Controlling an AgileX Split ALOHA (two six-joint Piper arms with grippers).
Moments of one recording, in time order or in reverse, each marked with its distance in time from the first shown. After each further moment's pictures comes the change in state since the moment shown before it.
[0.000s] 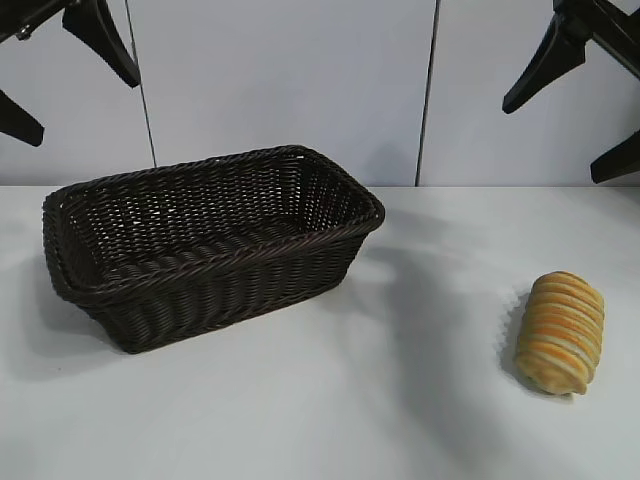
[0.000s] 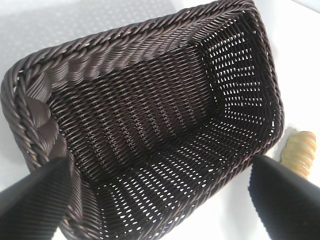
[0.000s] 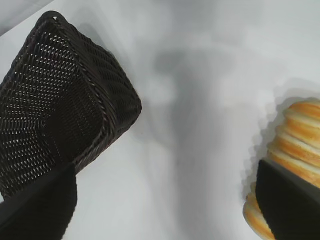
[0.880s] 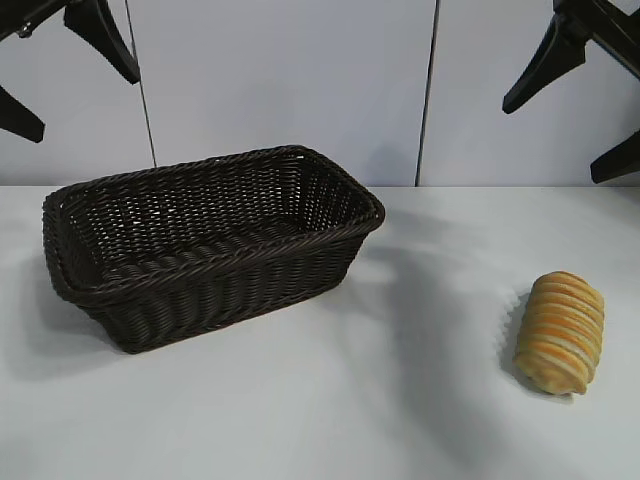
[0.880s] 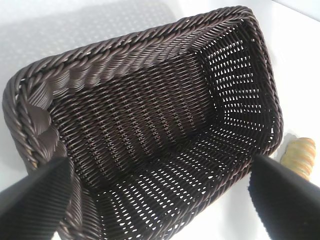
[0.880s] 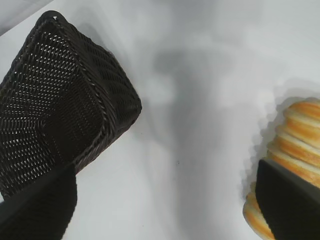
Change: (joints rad) left arm 0.000 0.000 0.000 0.000 -0.084 0.001; right arm 0.000 0.000 0.000 0.000 0.000 0.000
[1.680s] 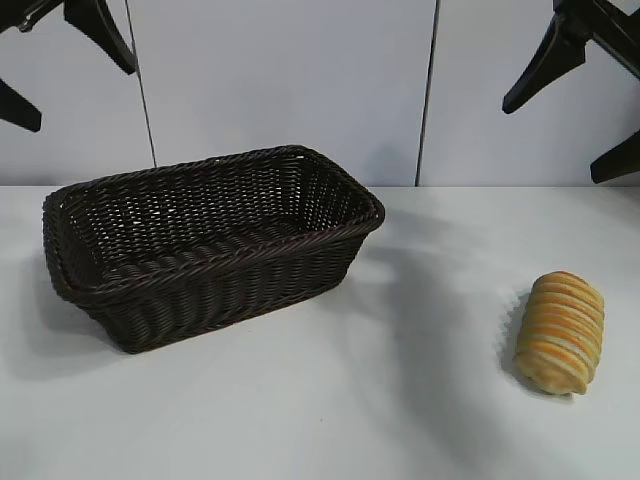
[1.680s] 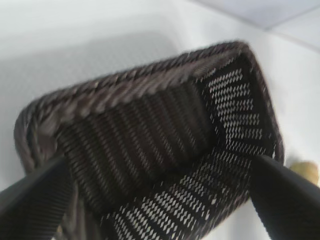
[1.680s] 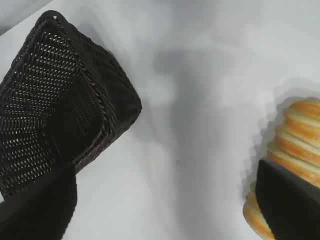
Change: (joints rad) left arm 0.001 -0.001 0.253 0.178 -0.059 -0.141; right arm 0.000 0.000 0.000 0.000 0.014 0.000
